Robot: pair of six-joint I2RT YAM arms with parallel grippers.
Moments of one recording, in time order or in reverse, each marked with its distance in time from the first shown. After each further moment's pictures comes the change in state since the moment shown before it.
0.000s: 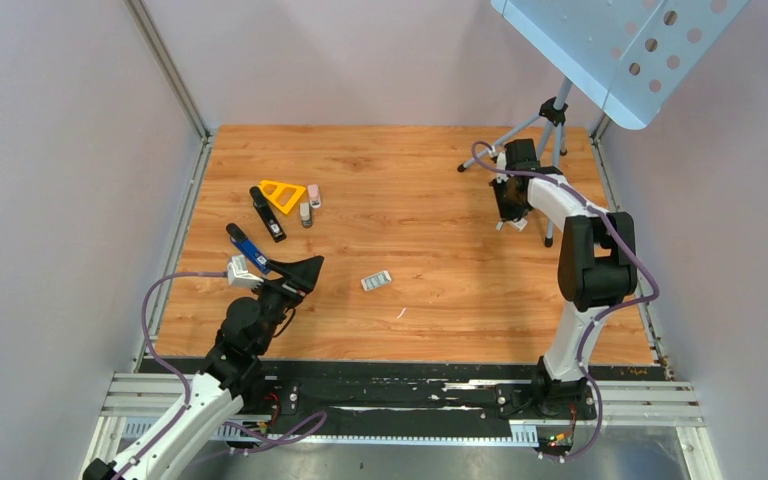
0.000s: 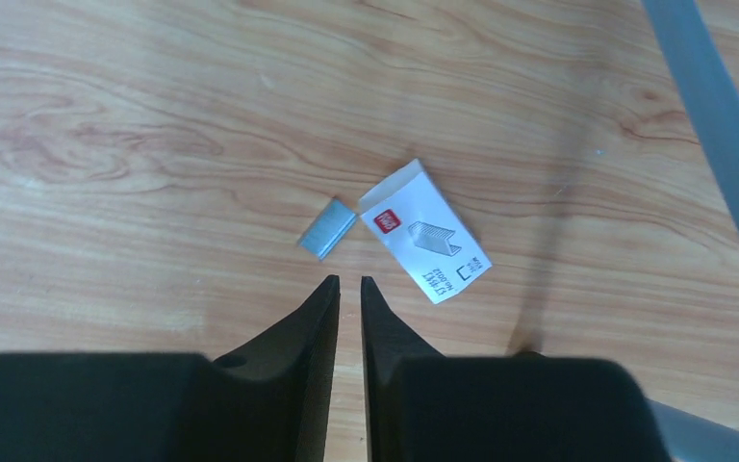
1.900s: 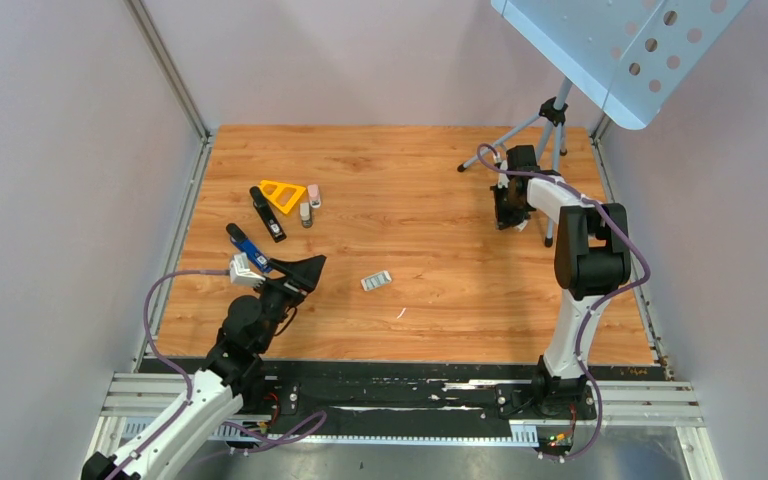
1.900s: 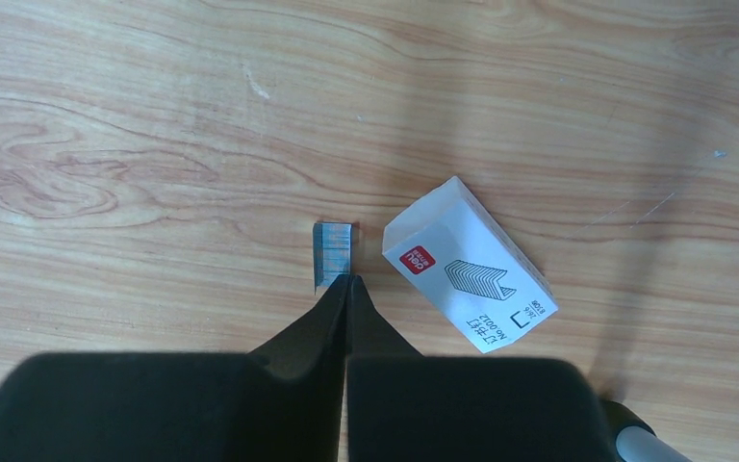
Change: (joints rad) left arm 0.000 0.050 0.000 0.046 0.016 -0.007; right arm -0.039 0.096 0.010 0.019 -0.085 0.116
